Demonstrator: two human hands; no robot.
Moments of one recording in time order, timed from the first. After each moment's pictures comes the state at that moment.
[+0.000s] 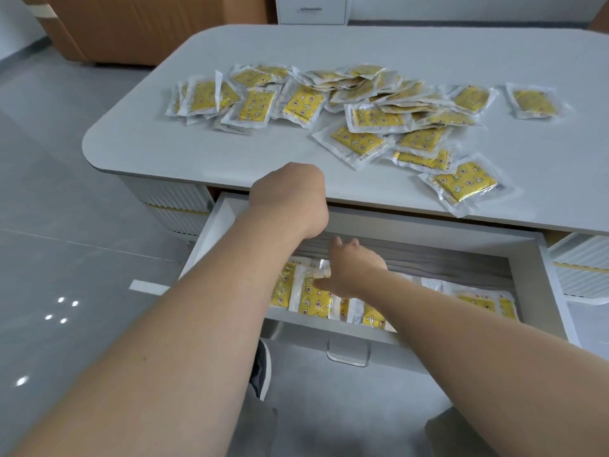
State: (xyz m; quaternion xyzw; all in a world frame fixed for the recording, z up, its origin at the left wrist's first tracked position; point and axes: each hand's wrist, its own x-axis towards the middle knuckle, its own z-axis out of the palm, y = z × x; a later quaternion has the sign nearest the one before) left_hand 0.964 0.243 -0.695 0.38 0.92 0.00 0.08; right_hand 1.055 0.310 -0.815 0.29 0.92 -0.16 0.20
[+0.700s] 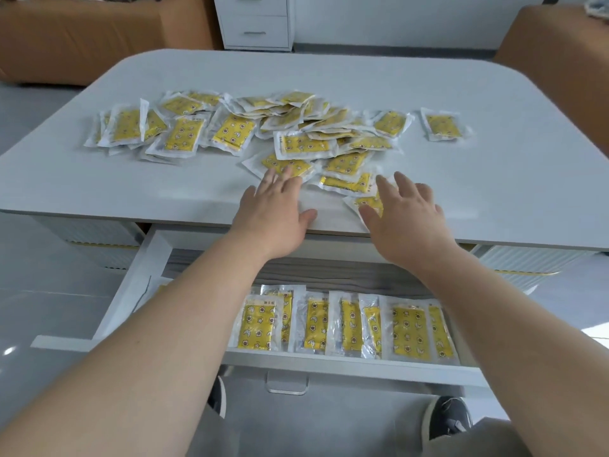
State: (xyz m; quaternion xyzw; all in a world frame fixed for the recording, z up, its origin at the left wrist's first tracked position) left_hand 0.978 0.315 -0.729 0.51 0.86 0.05 0.06; right_hand 1.154 0.420 -0.711 0.43 0.89 -0.11 -0.02
